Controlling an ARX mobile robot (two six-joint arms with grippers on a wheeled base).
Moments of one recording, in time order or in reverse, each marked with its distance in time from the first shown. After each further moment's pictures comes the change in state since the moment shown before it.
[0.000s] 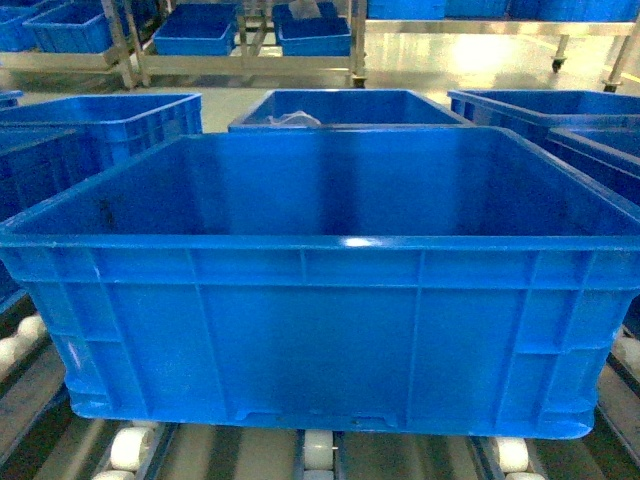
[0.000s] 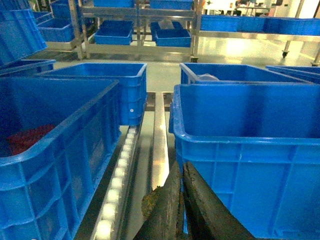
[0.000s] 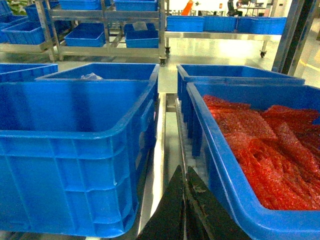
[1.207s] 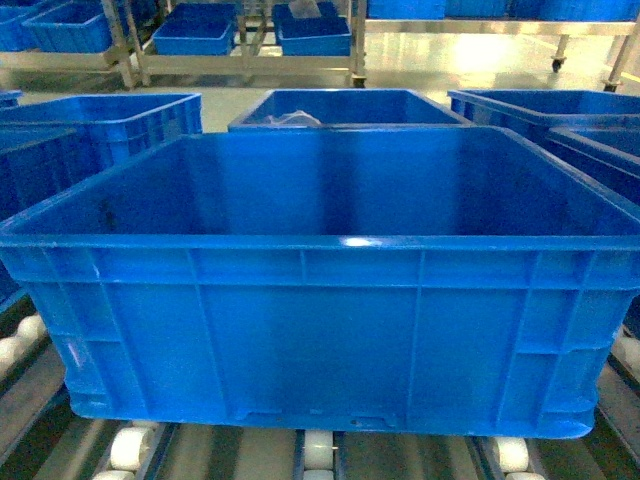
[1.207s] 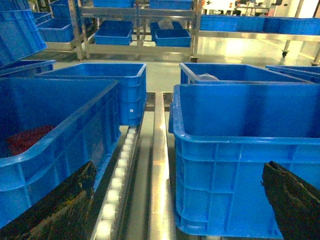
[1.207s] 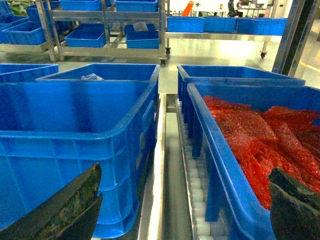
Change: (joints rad) left arm 0.000 0.000 0.000 -0.002 0.001 0.002; right arm 0.000 0.000 0.000 0.003 0.000 -0.001
